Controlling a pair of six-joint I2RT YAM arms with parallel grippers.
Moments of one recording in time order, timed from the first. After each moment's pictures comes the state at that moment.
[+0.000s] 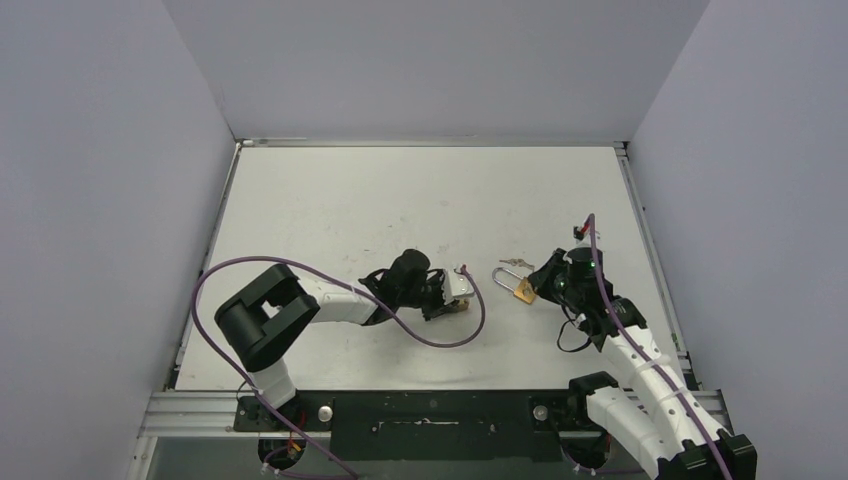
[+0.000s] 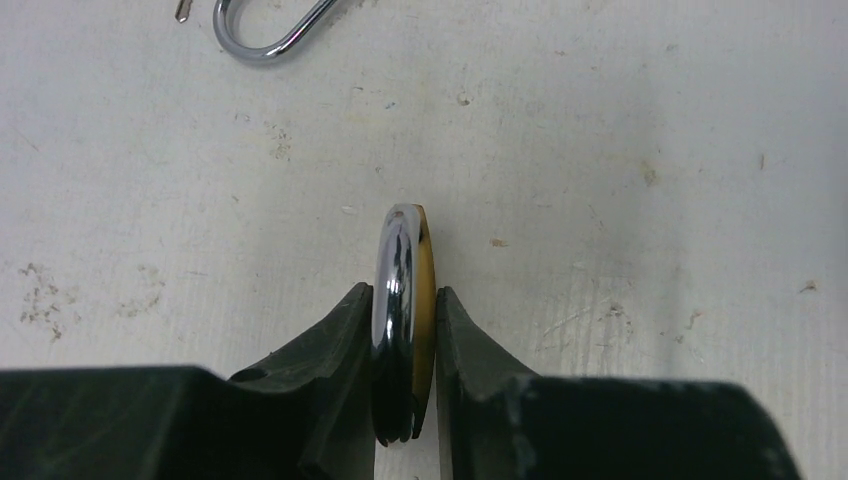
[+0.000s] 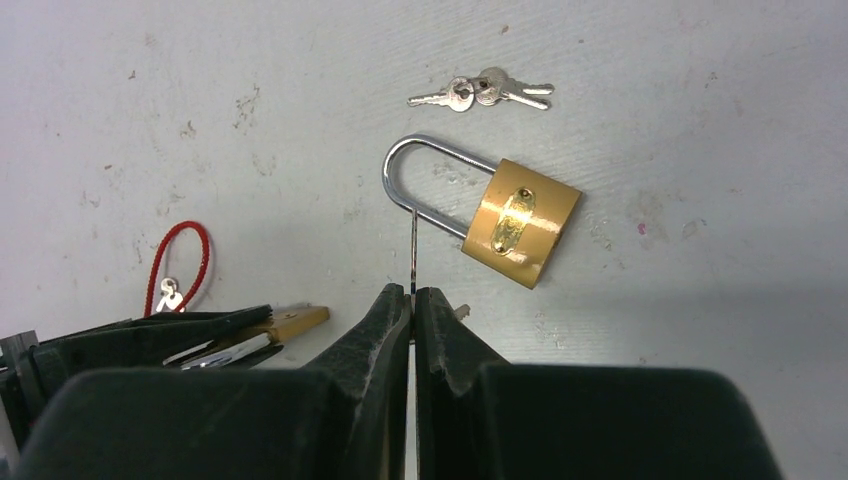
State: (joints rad) left arm -0.89 1.73 0.77 0.38 0.40 0.38; right arm 0.25 0.81 0.54 -0.40 0.00 0.62
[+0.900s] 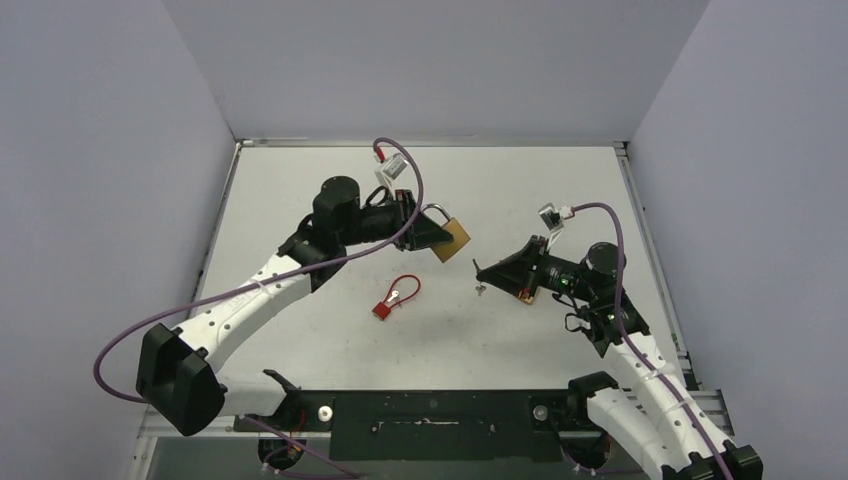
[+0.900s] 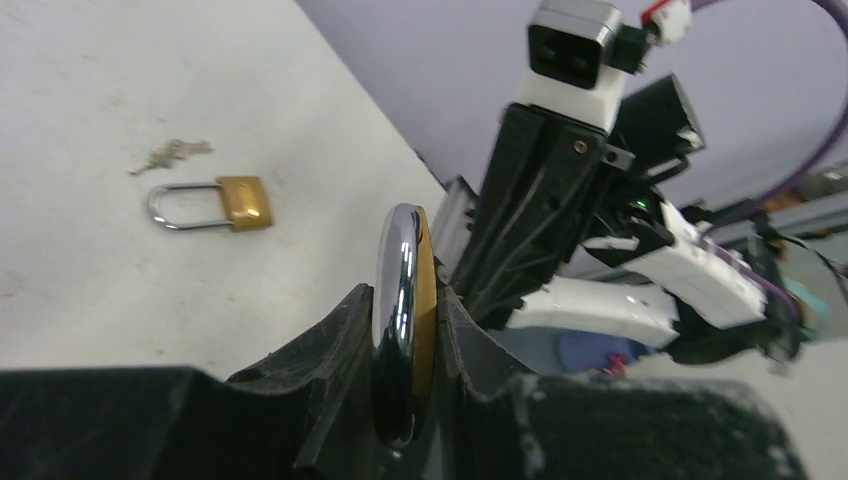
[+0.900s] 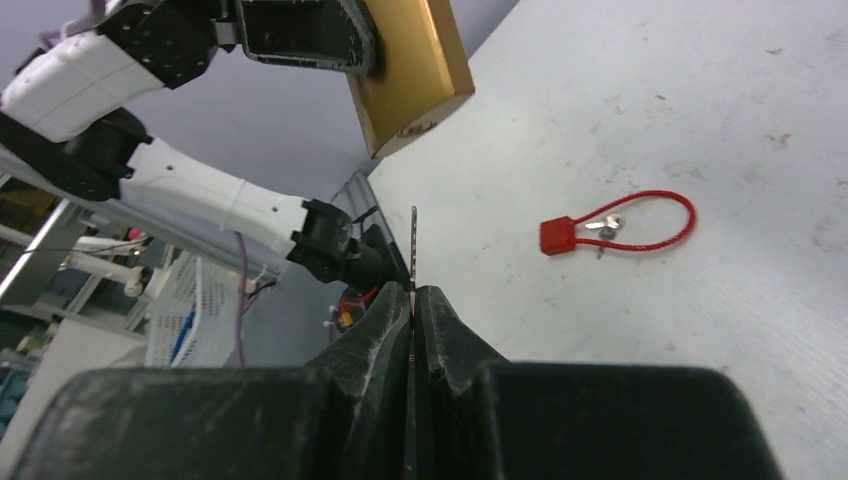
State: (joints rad) left arm -0.63 1.29 1.05 0.10 0.59 -0.74; right arm 0.27 0.75 0.53 0.17 -0.91 0.71
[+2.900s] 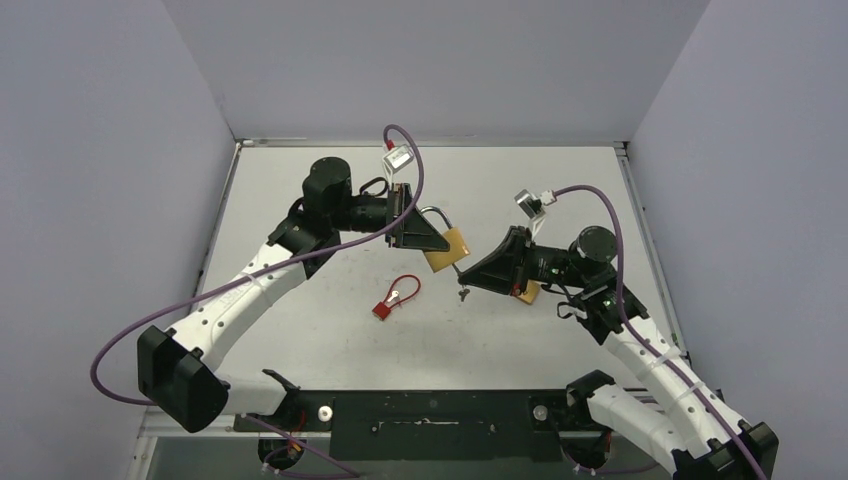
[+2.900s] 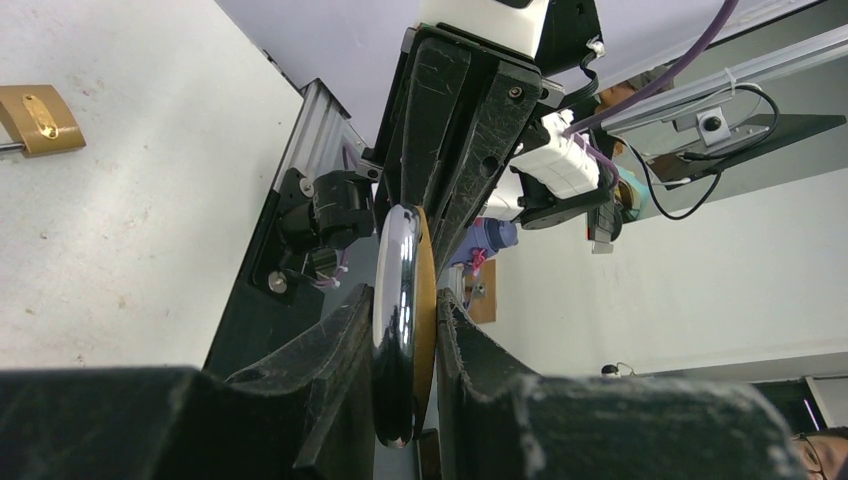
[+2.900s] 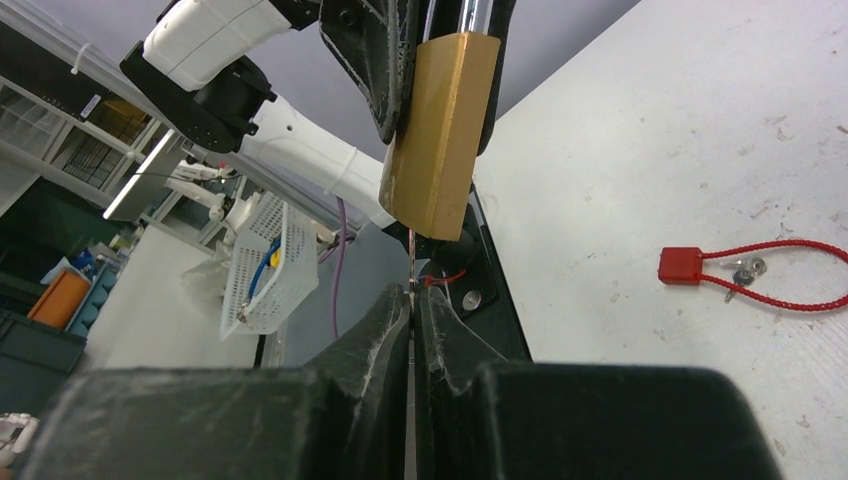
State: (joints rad) left arm -0.60 1.31 1.20 0.01 0.99 -0.97; right arm 0.45 0.84 0.72 0.18 -0.97 0.80
